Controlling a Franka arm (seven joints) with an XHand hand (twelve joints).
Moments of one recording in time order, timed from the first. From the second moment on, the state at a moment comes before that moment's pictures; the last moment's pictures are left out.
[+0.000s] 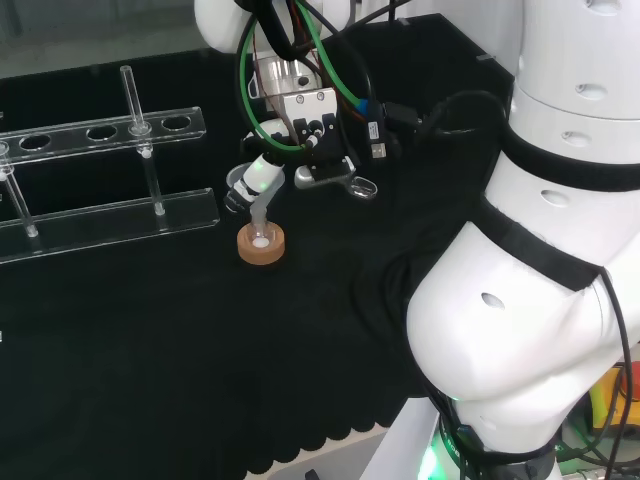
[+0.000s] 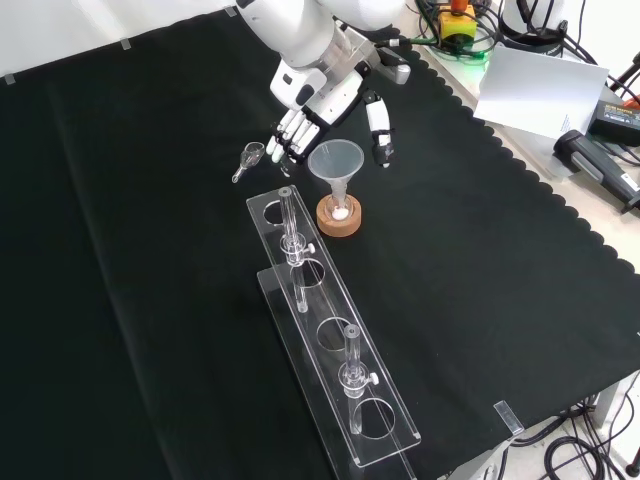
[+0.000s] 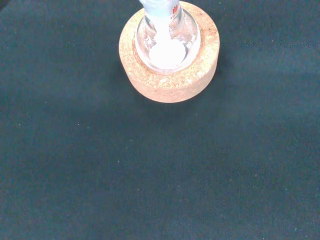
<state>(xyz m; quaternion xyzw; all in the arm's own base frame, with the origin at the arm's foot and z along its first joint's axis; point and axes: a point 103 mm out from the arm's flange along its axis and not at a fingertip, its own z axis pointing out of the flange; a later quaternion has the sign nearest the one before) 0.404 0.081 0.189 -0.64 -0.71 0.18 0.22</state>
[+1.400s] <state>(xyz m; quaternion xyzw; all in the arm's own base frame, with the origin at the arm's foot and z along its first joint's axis) 0.401 0.079 0.186 -0.65 -0.71 0.19 0.20</state>
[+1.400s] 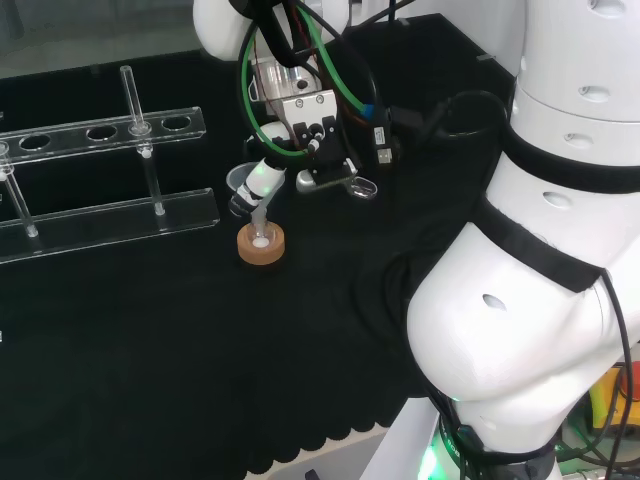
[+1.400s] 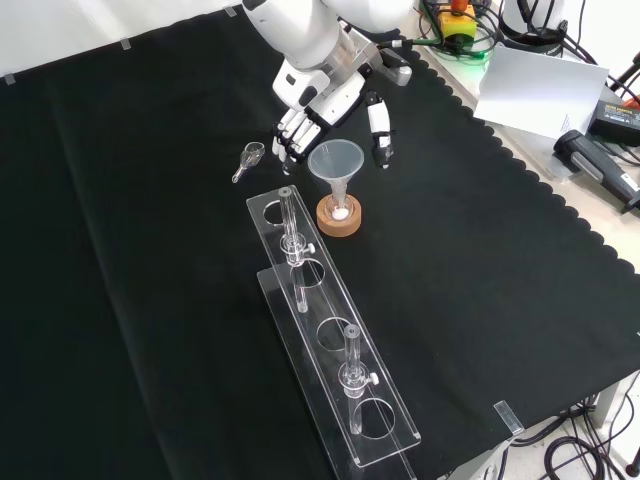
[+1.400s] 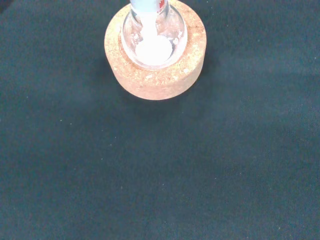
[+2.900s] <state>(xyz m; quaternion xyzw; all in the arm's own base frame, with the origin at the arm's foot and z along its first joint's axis) 0.406 0.072 0.182 -0.67 -0.70 0.16 0.17</state>
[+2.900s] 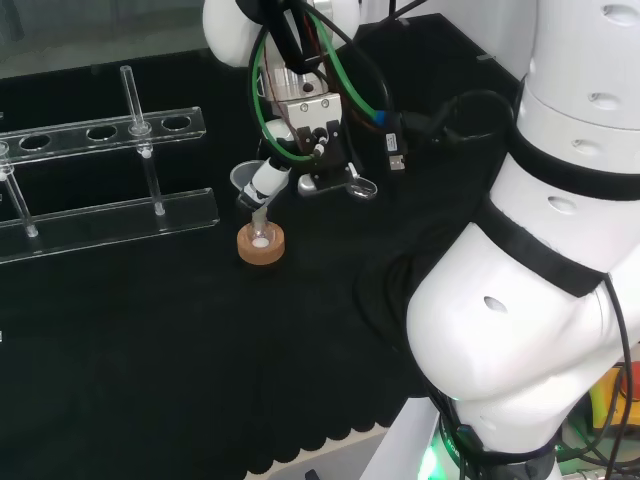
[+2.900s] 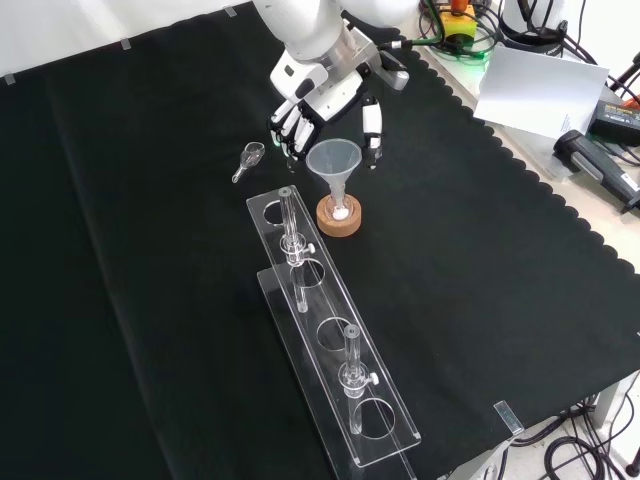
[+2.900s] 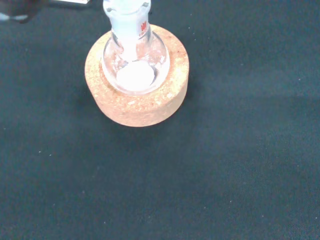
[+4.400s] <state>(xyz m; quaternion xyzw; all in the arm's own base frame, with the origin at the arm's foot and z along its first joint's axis) 0.410 0.063 0.208 -0.67 -0.71 0.15 0.13</state>
